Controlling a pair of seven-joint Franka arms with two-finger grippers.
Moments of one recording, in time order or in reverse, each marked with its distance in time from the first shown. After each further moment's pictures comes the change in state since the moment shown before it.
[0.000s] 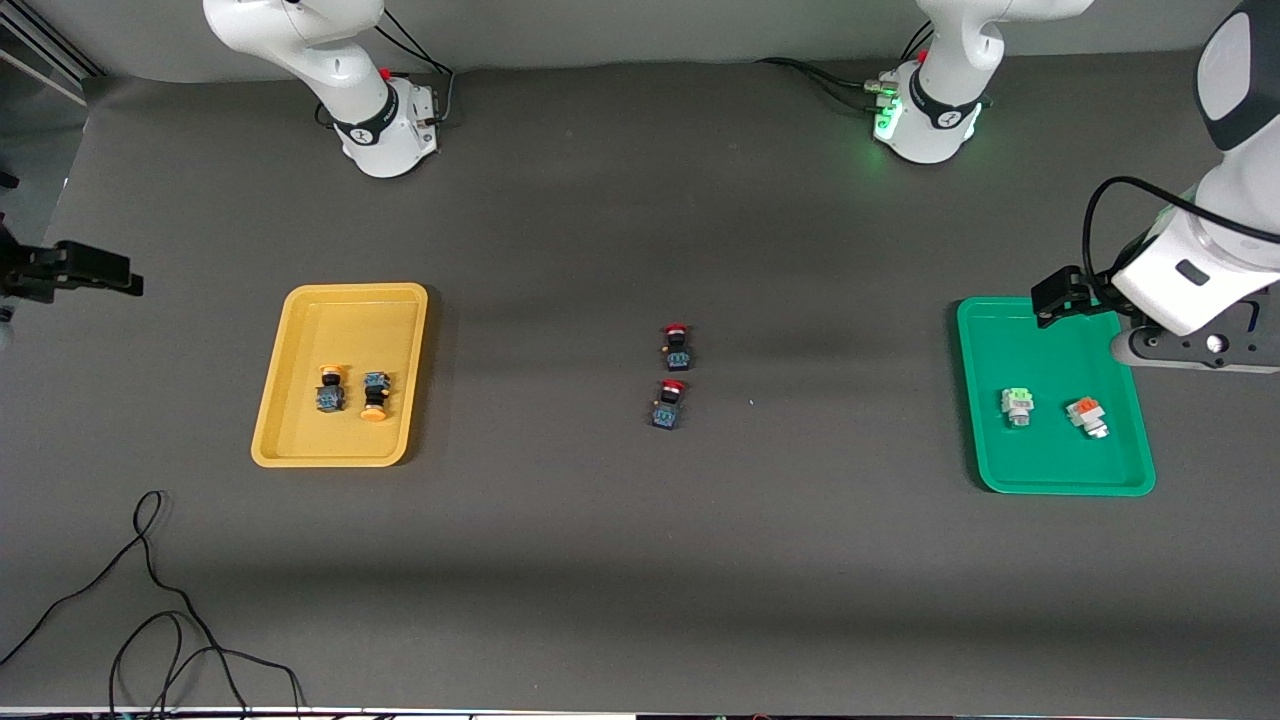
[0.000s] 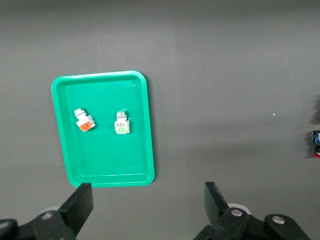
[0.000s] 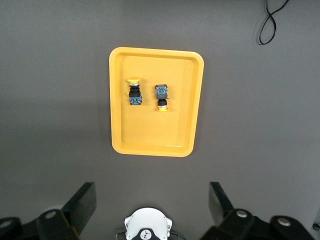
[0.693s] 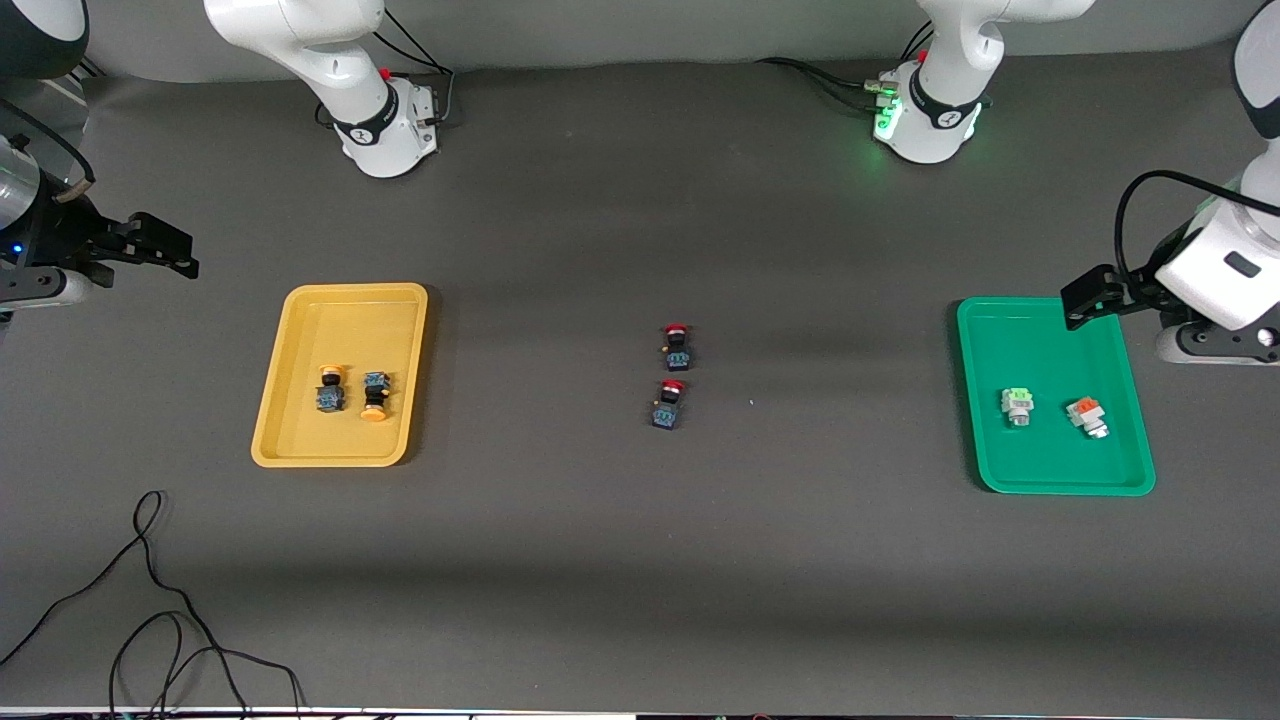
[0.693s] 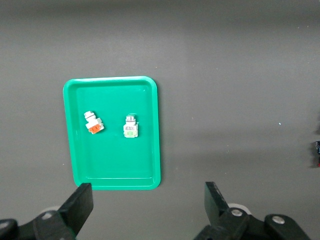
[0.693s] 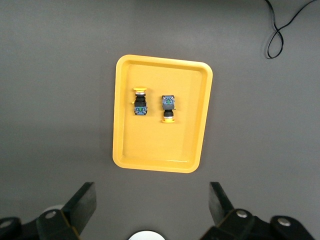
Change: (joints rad) left arm -0.013 -0.008 0.059 0.001 -0.006 0.018 0.014; right arm -0.079 -0.213 0.144 -0.350 -0.033 0.246 0.040
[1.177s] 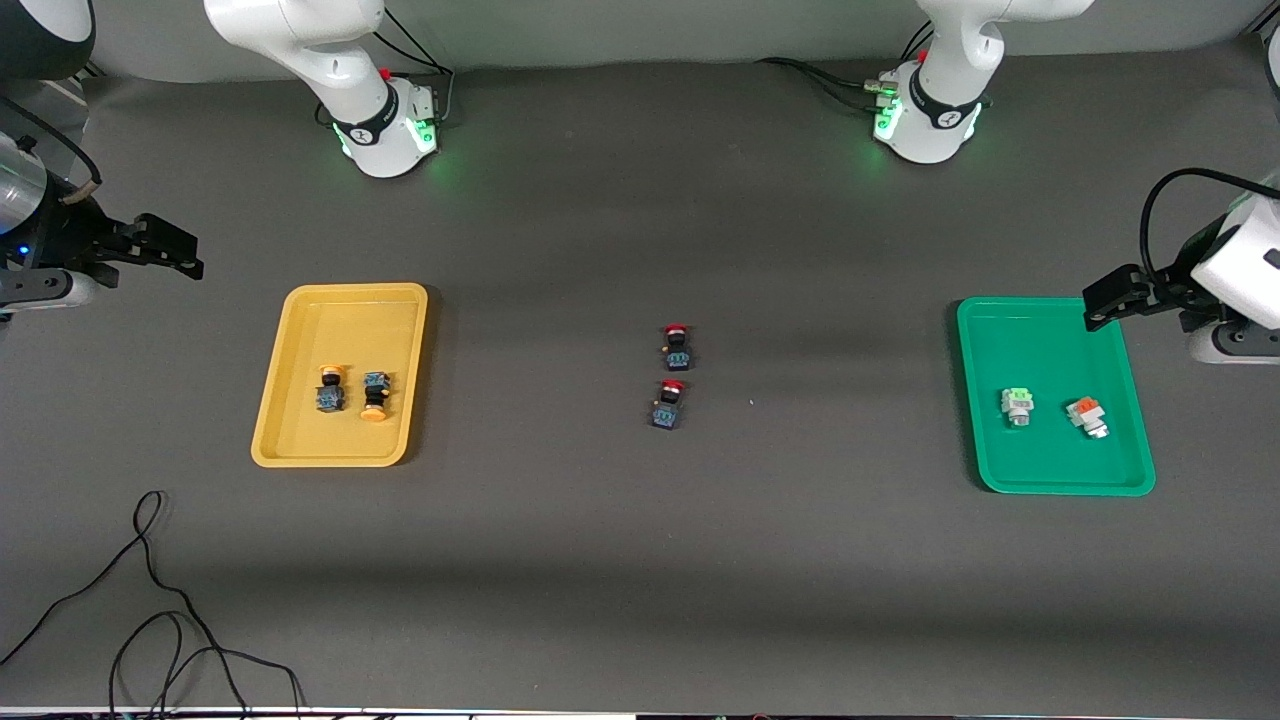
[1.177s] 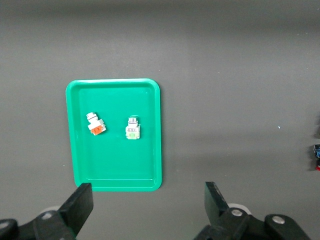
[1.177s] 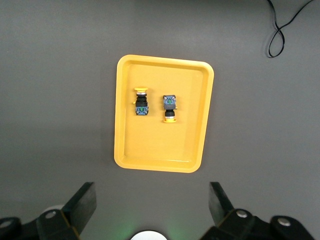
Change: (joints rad) left arm 0.026 0.000 0.002 0.014 -0.019 0.000 0.012; right arm 0.000 0.003 0.008 0.000 0.000 0.000 0.017
